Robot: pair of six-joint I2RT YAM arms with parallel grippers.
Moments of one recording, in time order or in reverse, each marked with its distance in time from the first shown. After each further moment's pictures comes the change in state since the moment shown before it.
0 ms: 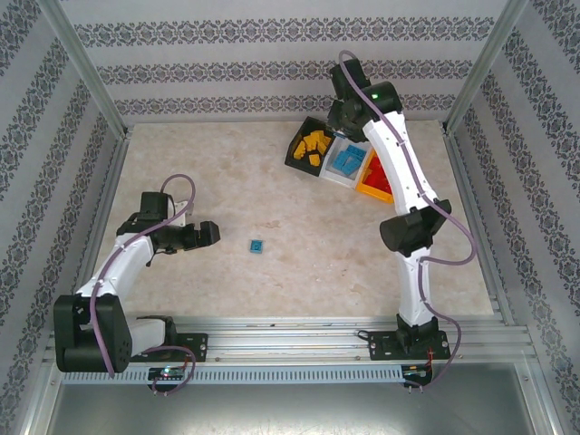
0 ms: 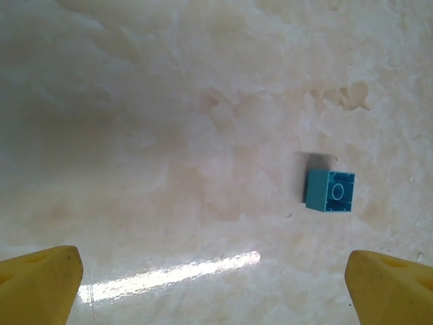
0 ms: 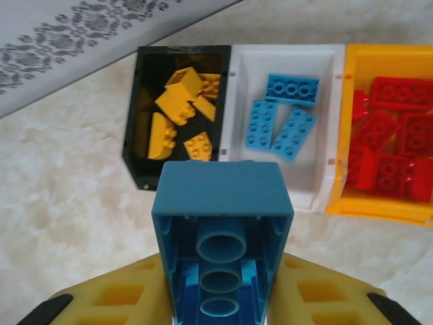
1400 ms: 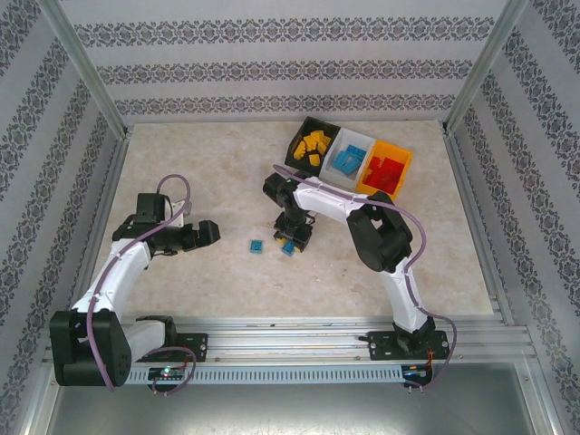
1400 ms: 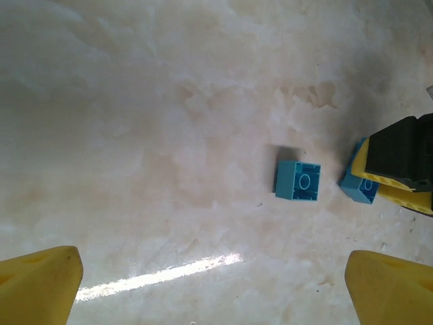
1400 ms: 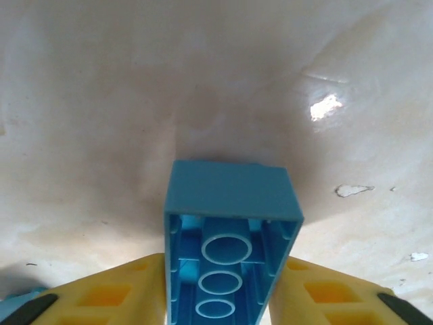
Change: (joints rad) left arm 0.002 -0.083 0.003 -0.042 0.043 -0.039; right arm 0.369 -0.021 -0.943 0.305 -0.388 0.536
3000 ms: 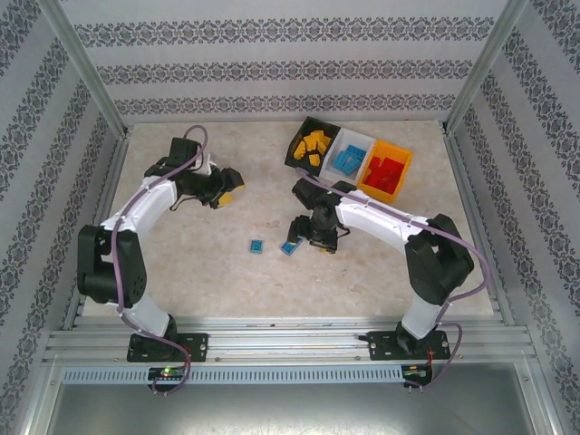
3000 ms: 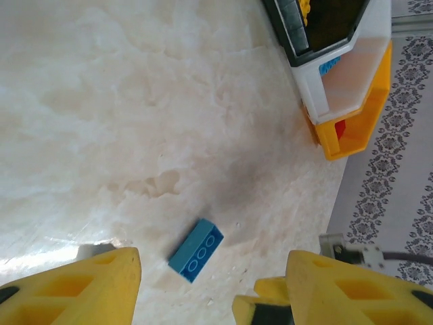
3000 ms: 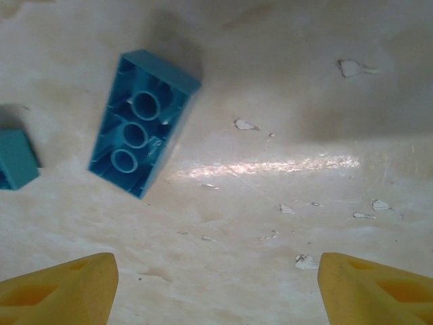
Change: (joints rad) left arm -0.139 0.449 0.457 0.080 0.172 -0.477; right arm -0.037 -0.411 -0.399 0.168 0.006 -0.348
